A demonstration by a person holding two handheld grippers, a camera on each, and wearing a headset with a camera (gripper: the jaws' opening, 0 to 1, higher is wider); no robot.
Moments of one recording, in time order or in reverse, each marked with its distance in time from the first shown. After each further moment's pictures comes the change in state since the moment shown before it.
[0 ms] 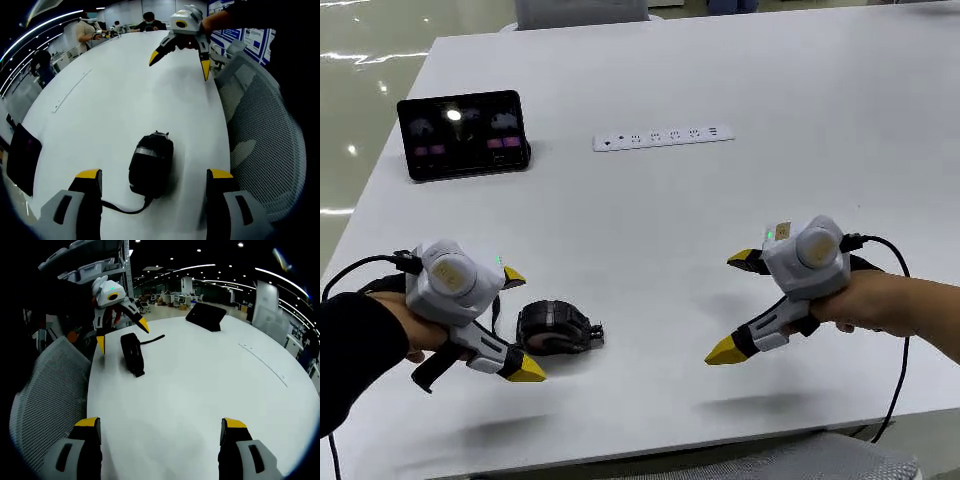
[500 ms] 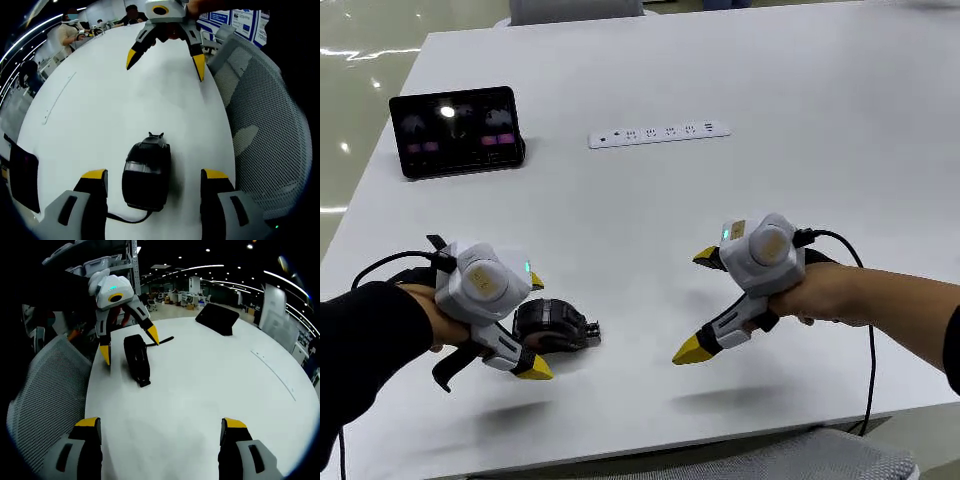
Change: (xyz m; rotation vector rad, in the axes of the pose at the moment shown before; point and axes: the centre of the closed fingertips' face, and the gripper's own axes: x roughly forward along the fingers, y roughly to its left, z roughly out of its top) left arm 0.023 -0.004 -0.003 0.118 0.085 -0.035; right arm 0.037 0.014 0.023 -0.053 0.014 0.041
